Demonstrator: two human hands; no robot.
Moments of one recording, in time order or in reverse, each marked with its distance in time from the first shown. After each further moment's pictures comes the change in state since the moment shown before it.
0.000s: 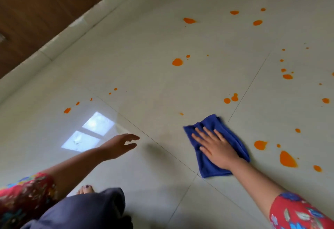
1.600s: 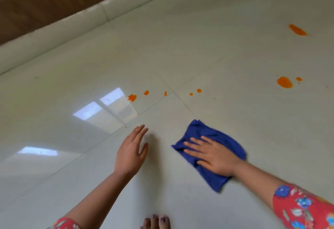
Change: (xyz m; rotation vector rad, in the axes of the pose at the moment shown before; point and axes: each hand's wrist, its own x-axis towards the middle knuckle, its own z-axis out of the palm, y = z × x) left_hand 0.010 -0.298 -0.012 -0.230 0.653 -0.099; right_hand 0.257 -0.250 -0.008 -0.249 0.038 -0.648
